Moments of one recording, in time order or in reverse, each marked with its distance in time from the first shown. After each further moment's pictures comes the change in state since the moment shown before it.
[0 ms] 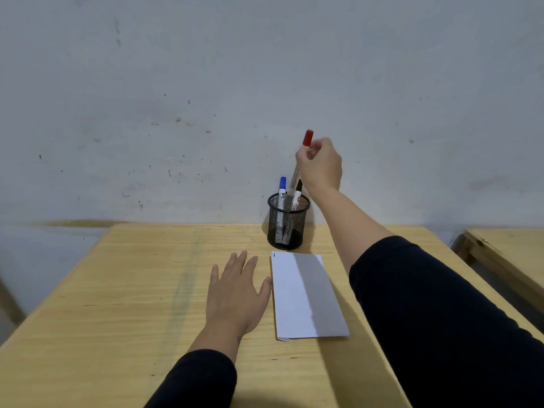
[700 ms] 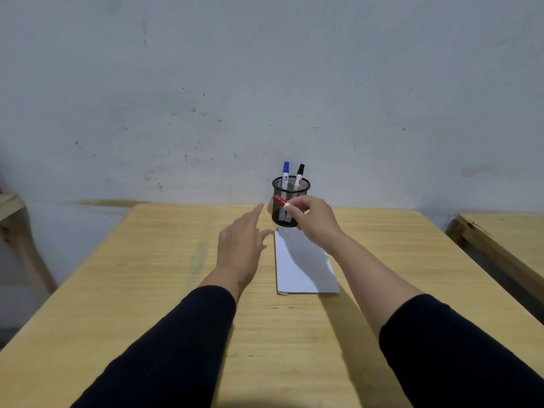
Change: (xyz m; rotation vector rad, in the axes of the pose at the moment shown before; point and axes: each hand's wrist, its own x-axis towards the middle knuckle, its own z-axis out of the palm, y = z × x) left_hand -0.005 0.006 -0.032 -0.286 0.310 0.137; right_hand -0.113 0.042 -0.037 0.032 -0.482 0.028
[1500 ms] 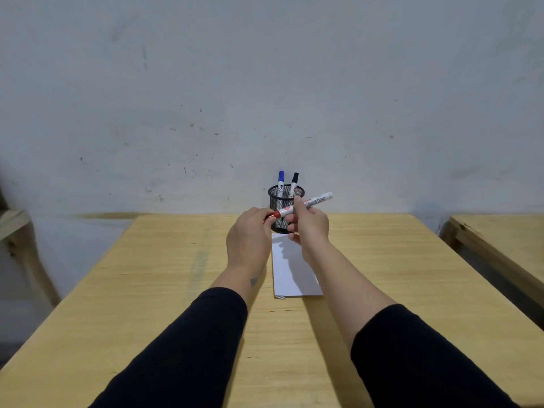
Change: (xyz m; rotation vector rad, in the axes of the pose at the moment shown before) left_hand 0.008 0.039 -0.008 -0.069 0.295 0.053; right_hand -0.012 -0.018 0.010 0.724 0.234 0.441
